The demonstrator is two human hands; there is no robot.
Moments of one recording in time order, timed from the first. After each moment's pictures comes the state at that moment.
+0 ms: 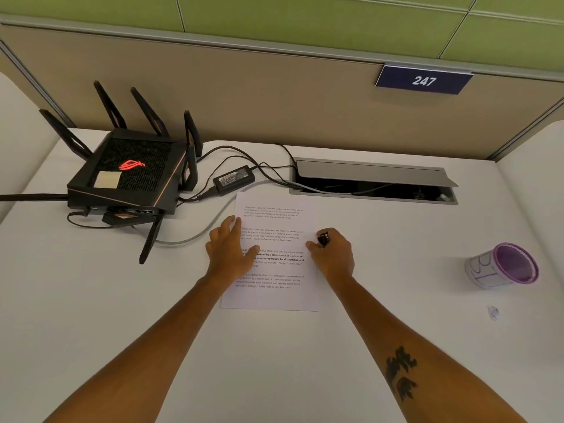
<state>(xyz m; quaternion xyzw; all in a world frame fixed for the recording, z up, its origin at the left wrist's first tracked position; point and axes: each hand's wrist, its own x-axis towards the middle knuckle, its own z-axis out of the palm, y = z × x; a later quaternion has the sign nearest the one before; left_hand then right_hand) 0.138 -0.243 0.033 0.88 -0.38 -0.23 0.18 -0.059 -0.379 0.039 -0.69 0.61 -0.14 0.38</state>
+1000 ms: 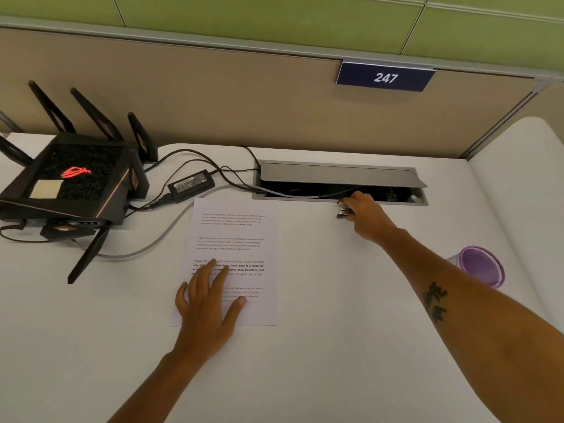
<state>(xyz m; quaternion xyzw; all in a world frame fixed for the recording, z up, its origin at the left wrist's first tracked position) 0.038 -0.193 -0.004 0.85 -0.46 -0.12 0.24 -0.166 -0.591 0.046 -0.92 0.37 0.02 0.13</state>
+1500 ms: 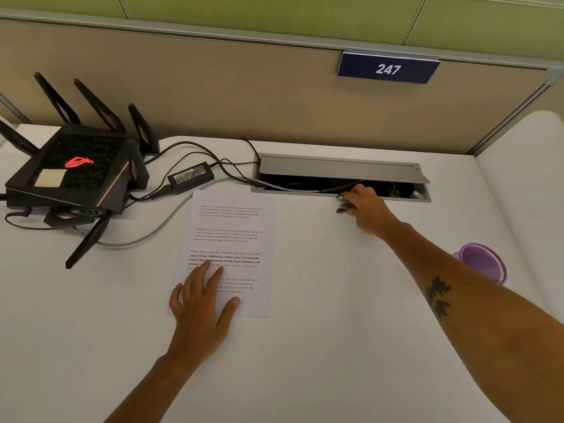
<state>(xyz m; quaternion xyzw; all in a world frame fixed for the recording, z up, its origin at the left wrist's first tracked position) 0.019 -0.179 -0.004 0.86 -0.44 -0.11 0.23 -0.174 -0.603 0.039 -0.93 0.34 0.01 0.12</state>
